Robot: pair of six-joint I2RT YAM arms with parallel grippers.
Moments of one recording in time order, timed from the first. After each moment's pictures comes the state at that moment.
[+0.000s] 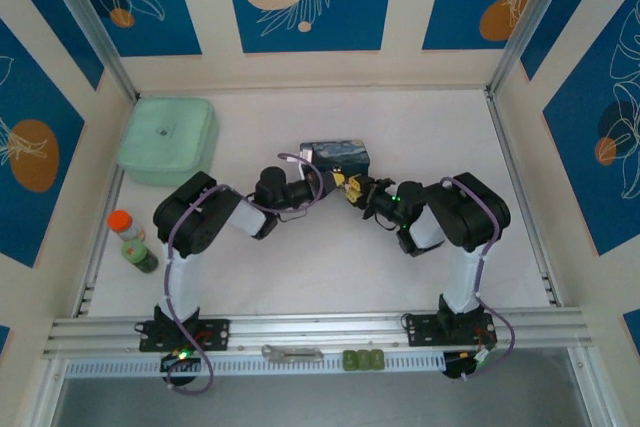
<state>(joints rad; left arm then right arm) -0.64 2.04 0.81 1.18 0.51 -1.09 0.36 1.92 0.41 1.36 -0.49 2.07</state>
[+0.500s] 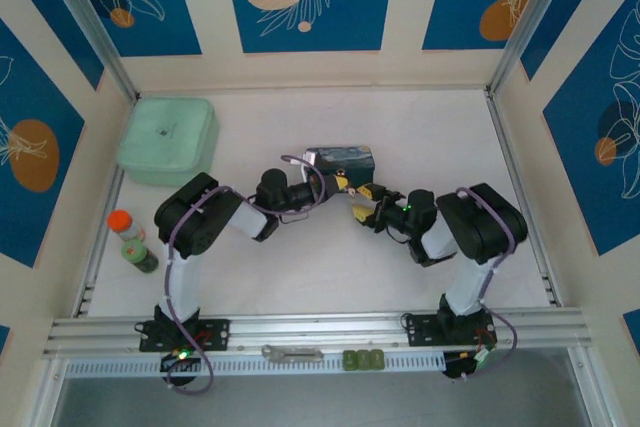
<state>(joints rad) -0.65 2.04 0.80 1.21 0.54 -1.14 0.28 1.76 0.28 1.19 -0.57 2.06</state>
